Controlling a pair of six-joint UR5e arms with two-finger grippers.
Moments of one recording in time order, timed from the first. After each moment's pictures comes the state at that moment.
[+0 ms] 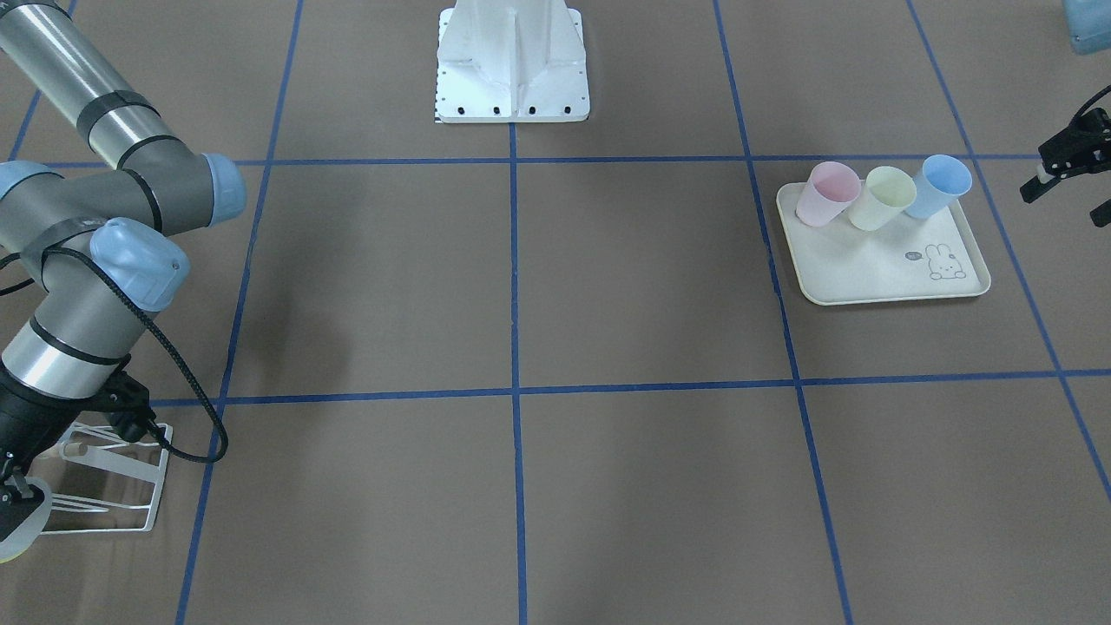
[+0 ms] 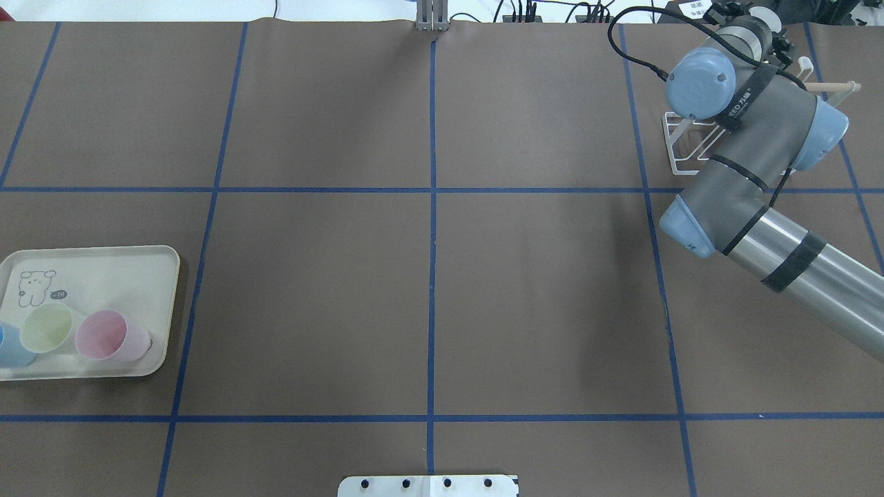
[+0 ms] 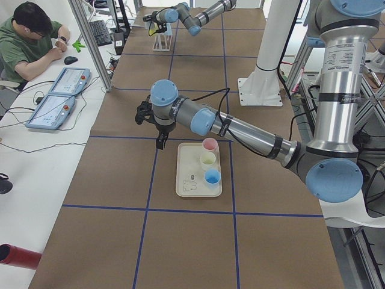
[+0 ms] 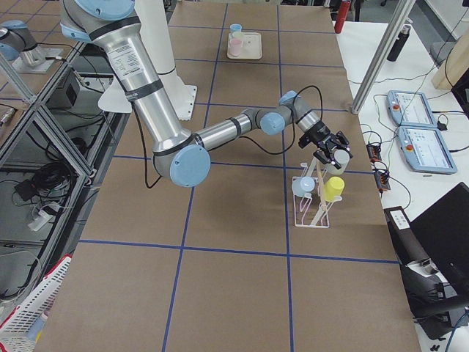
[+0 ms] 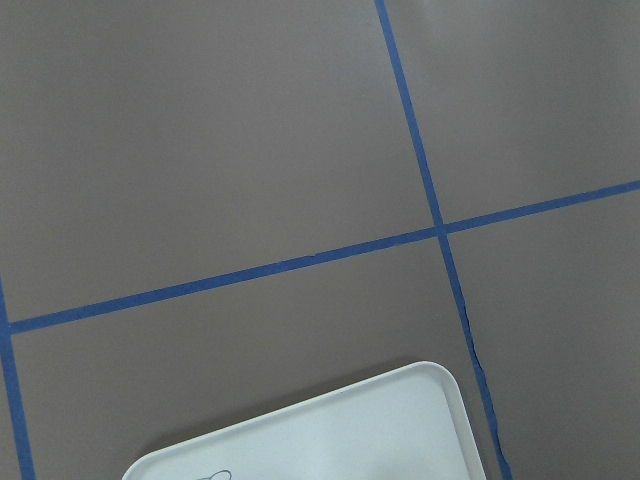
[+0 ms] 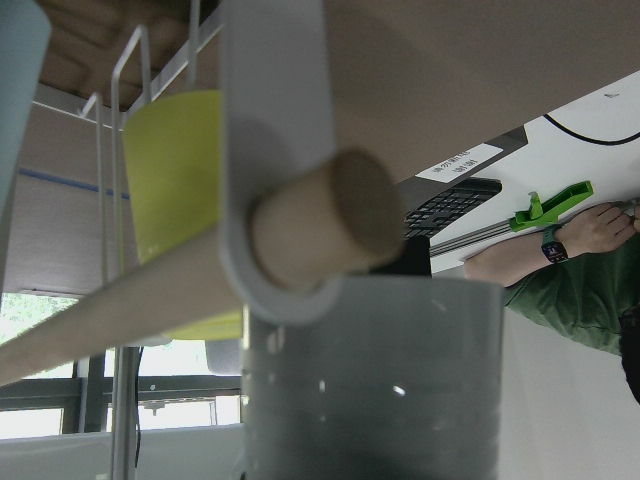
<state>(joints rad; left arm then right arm) -1.40 -1.60 -1.92 -1.67 -2.52 -0.24 0.89 -1.08 1.42 -1.41 0.92 -1.44</state>
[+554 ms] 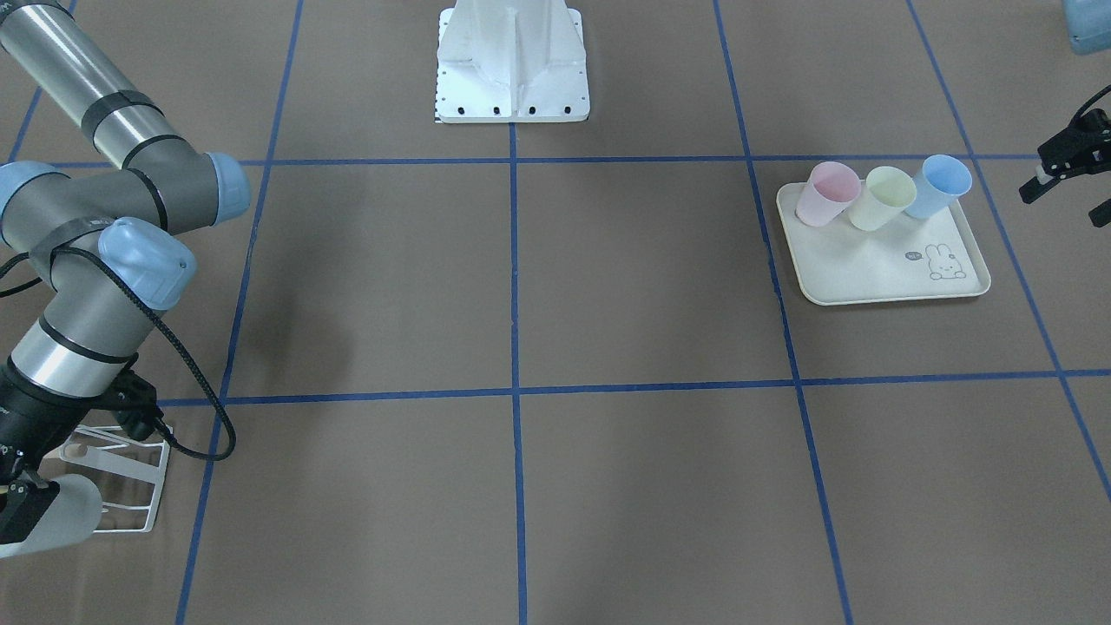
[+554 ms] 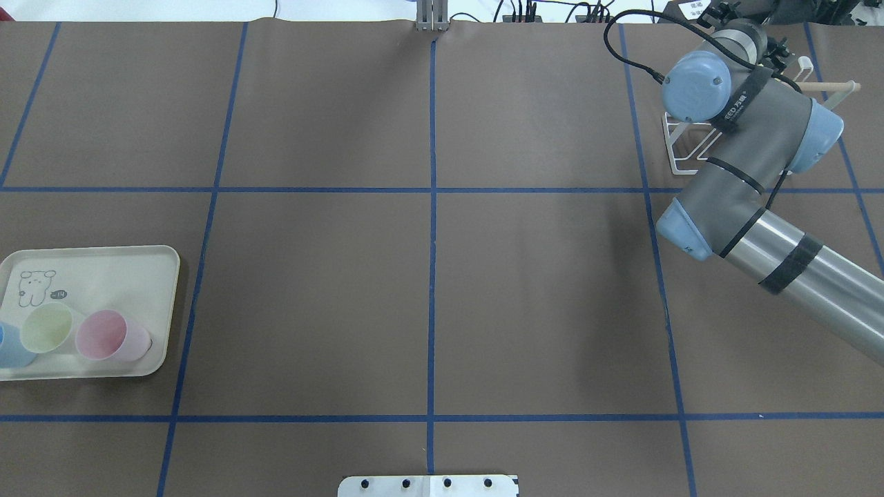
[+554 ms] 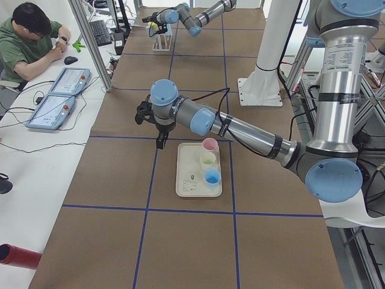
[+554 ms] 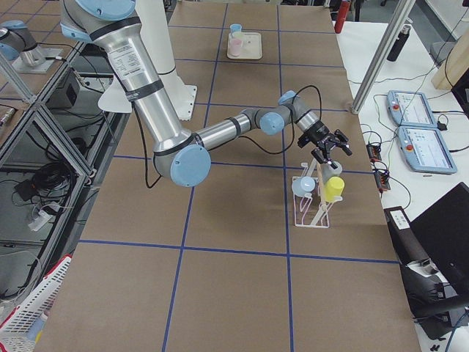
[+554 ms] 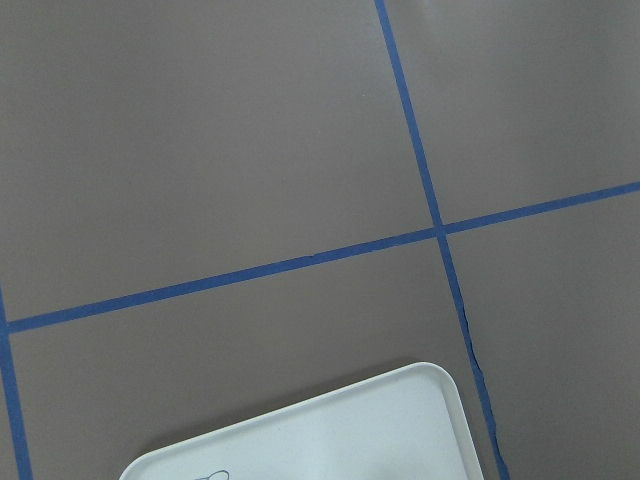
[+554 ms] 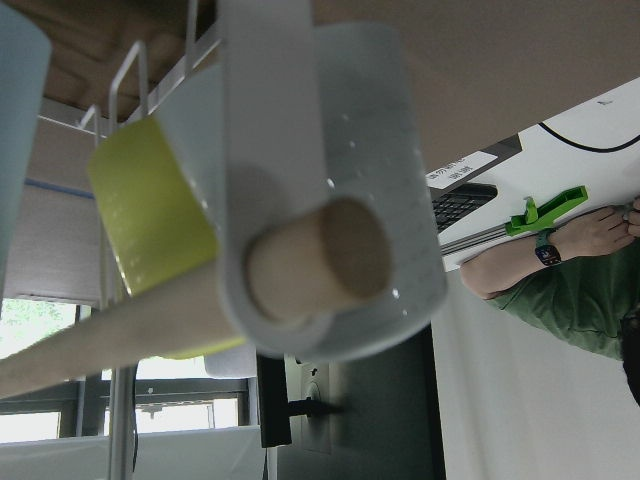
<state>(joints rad) -1.40 -1.60 -1.92 -1.67 -2.52 -0.26 0.89 -1.08 1.42 -1.41 0.92 -1.43</state>
